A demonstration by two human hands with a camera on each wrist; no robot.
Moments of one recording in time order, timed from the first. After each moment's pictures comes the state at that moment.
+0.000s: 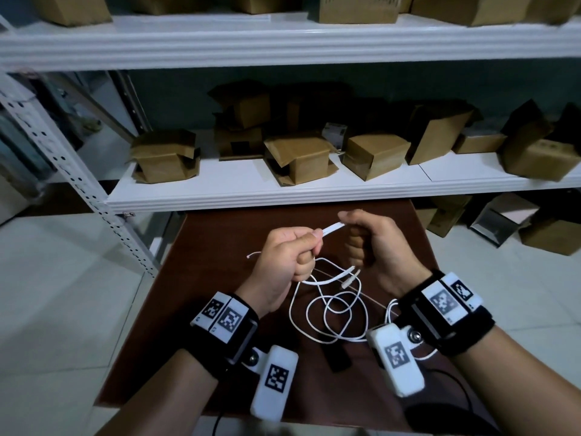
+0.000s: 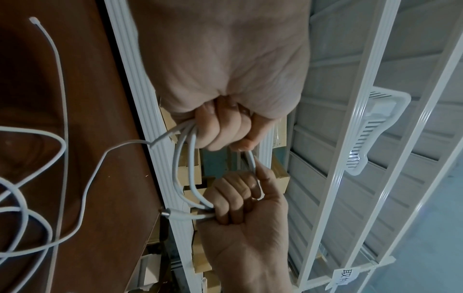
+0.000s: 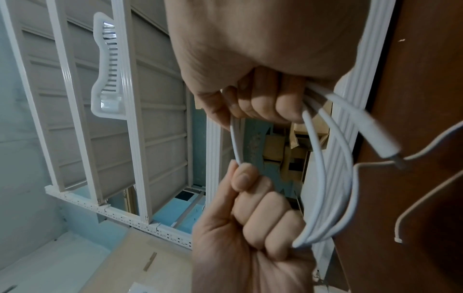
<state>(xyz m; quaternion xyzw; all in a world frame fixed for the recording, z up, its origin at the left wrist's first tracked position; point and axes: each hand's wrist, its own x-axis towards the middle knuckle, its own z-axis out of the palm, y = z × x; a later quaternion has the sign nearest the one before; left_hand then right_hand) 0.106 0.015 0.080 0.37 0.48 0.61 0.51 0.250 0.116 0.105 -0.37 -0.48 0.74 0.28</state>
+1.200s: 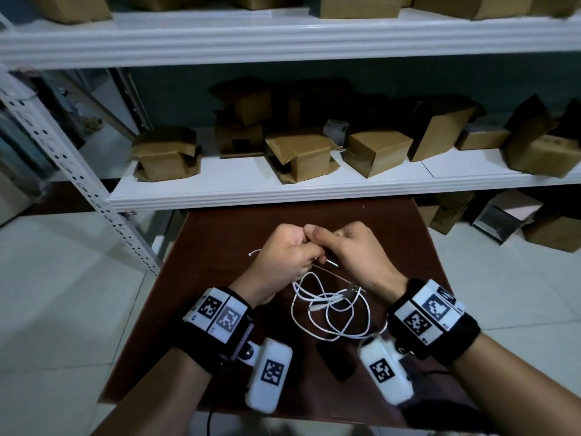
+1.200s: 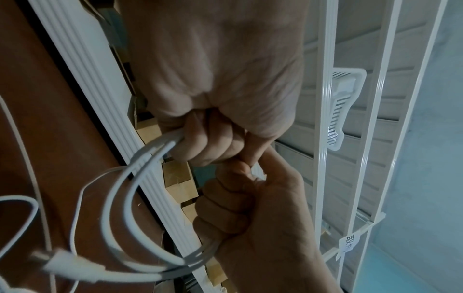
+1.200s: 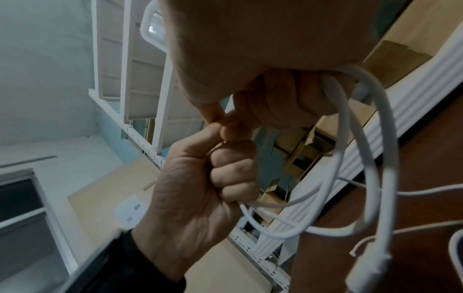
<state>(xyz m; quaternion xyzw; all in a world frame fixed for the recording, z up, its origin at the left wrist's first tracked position) 0.102 0.012 0.089 0.44 0.55 0.53 0.46 0.238 0.092 0.099 -0.40 -0.74 0.49 0.22</state>
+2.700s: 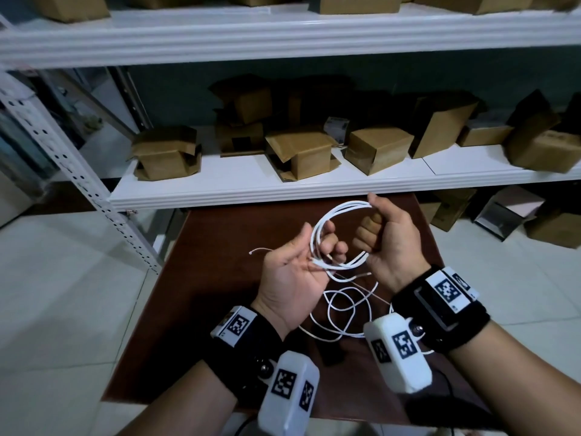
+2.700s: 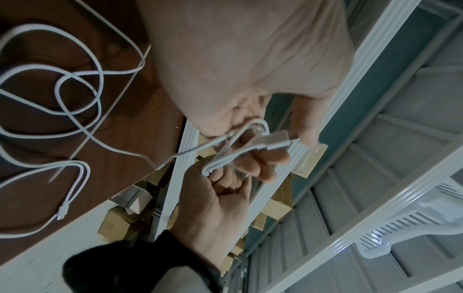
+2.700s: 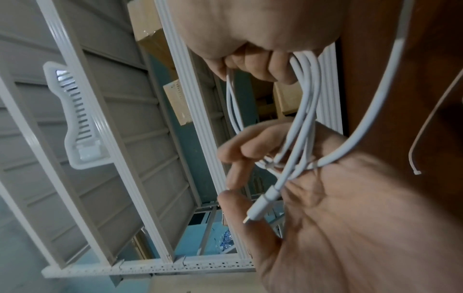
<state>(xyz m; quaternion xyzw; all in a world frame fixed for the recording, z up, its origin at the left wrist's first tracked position) 0.132 0.003 0.076 0.16 0.22 0.71 0.65 0.243 0.117 0.098 -0.36 -0.28 0.77 0.45</state>
